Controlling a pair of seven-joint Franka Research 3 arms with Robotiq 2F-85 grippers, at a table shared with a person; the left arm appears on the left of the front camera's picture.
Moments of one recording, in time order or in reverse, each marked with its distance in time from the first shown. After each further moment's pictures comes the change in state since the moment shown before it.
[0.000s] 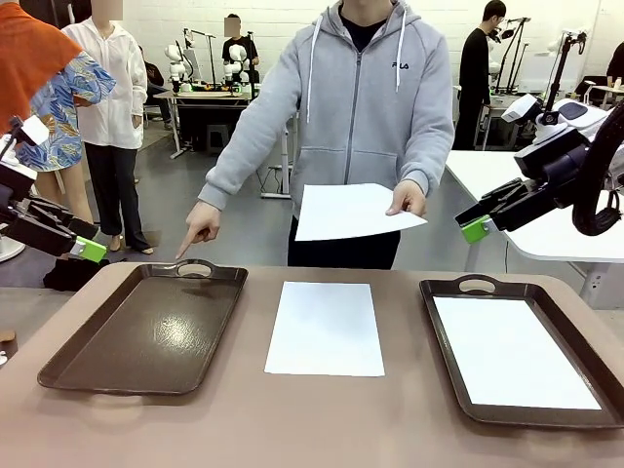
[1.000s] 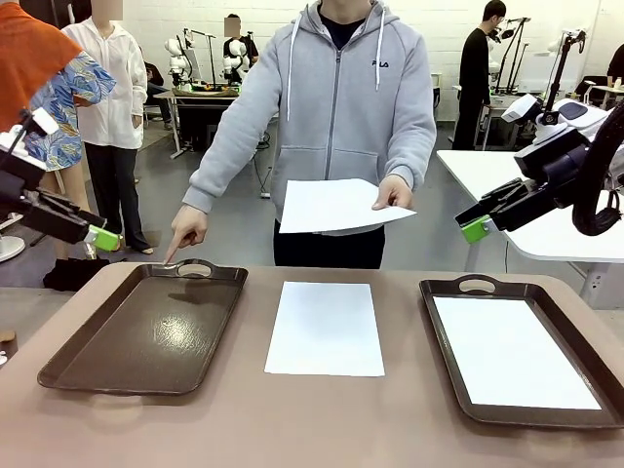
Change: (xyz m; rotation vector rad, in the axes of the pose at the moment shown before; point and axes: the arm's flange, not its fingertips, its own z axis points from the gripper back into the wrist) left arm 0.022 -0.003 -0.003 0.052 -0.012 0.065; right arm 0.000 0.000 0.000 0.000 0.000 0.000
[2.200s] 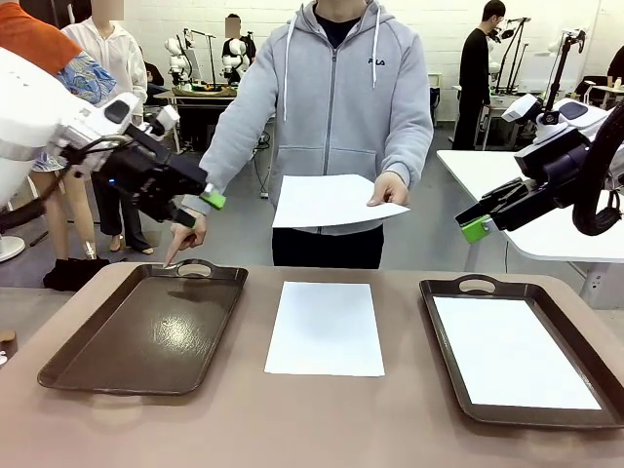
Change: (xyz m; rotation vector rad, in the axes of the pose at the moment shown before) left arm 0.101 0.027 -0.127 -0.209 0.129 0.624; right arm 0.000 0.000 0.000 -0.001 -0.001 0.001
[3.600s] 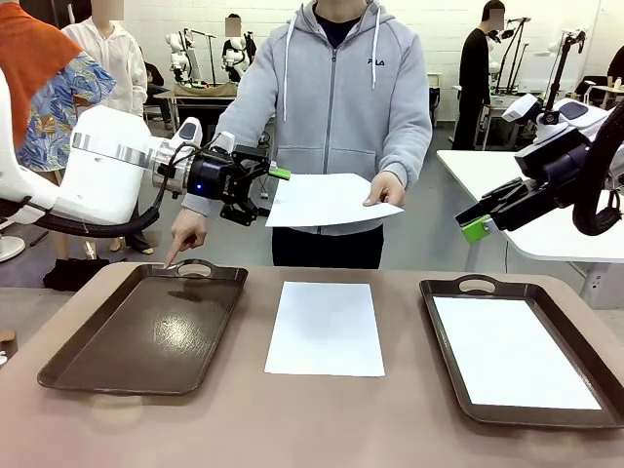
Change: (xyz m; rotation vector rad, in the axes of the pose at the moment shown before) left arm 0.078 0.031 -0.113 -0.462 -0.007 0.283; right arm 0.000 0.000 0.000 0.000 0.000 0.000
